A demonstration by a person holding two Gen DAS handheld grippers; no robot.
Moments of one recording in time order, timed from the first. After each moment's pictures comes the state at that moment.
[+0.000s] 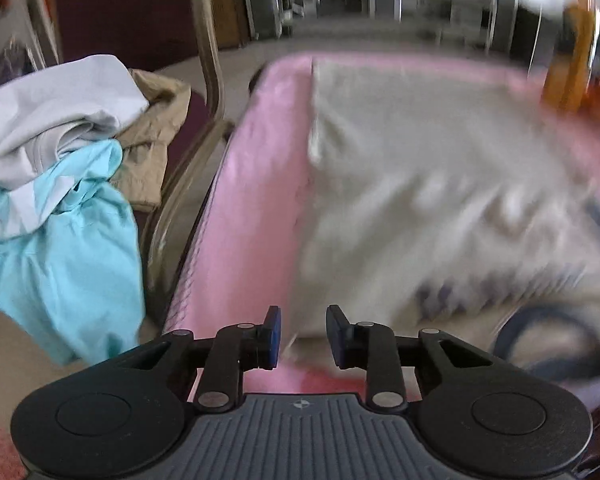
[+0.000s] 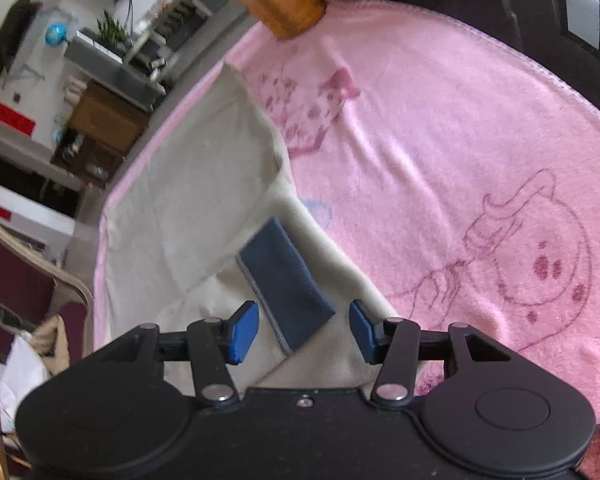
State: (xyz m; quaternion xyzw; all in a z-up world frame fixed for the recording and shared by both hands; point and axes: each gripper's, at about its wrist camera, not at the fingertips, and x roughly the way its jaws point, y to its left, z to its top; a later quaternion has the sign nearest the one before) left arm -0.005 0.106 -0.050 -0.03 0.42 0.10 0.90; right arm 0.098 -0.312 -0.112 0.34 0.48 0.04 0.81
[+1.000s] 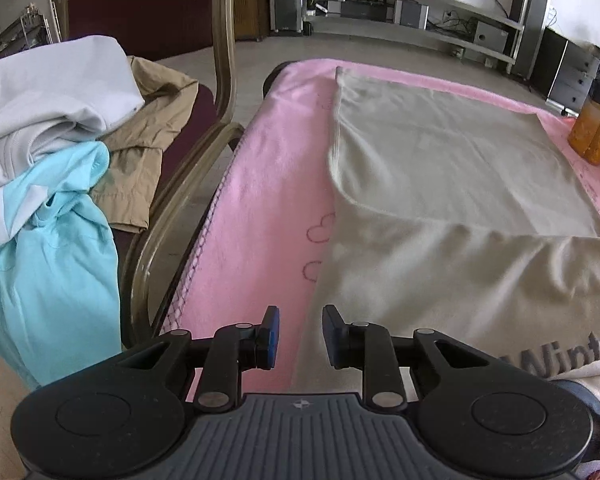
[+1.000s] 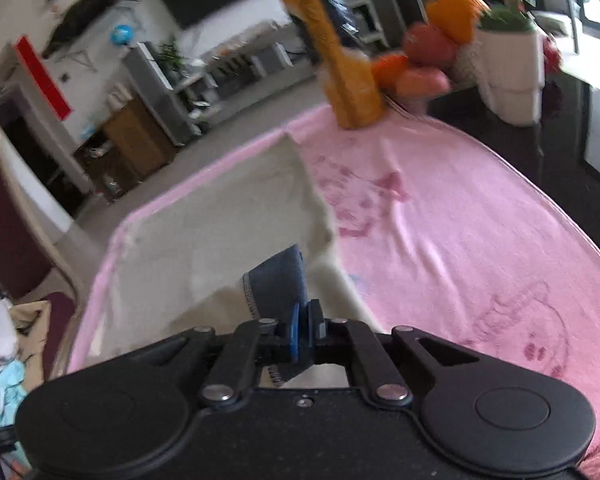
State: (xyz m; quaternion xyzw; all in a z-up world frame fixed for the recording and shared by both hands) left arm 0.050 0.120 -0.073 -0.05 0.44 0.13 0.88; right arm 0.079 -0.273 -0.080 0.21 0.40 0.03 0.89
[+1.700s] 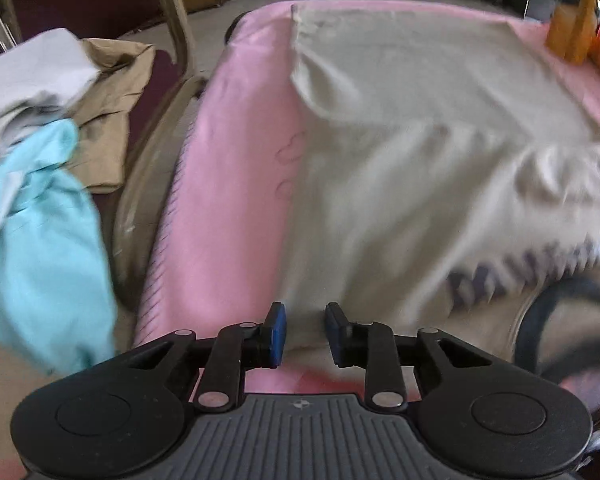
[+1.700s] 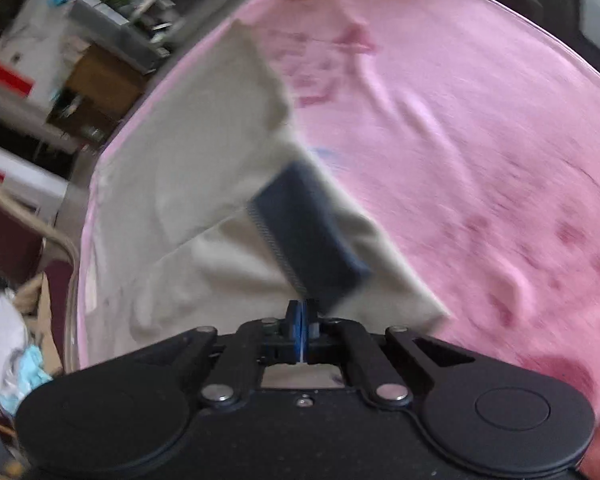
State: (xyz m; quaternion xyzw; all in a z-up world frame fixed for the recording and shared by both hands) left arm 0.022 0.103 -0.091 0.04 0.52 0.11 0.85; right arm 0.099 -0.300 -0.127 0.30 0.53 0.04 0.79
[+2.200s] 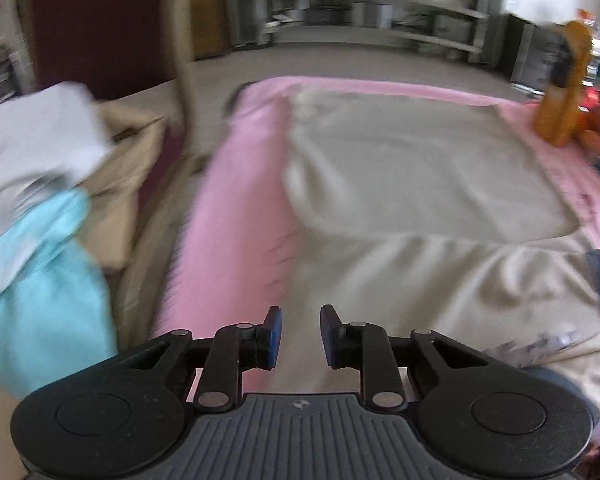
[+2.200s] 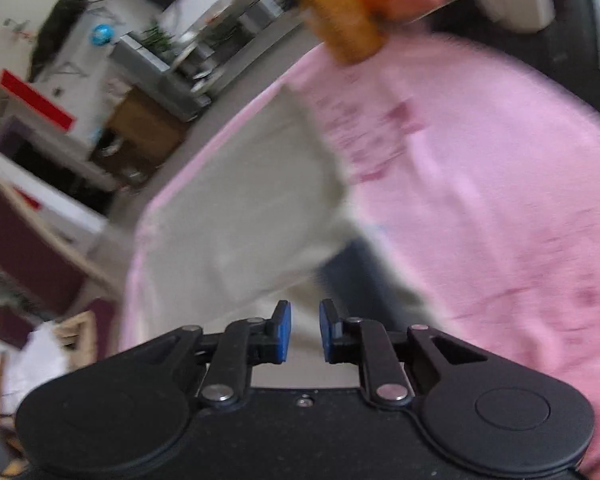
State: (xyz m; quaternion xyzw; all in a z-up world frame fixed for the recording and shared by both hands) left arm 0.061 0.100 -0.047 -0.01 0.43 0.06 0.90; right arm 0.109 -0.290 -0.098 0.34 0.44 0.11 0.82
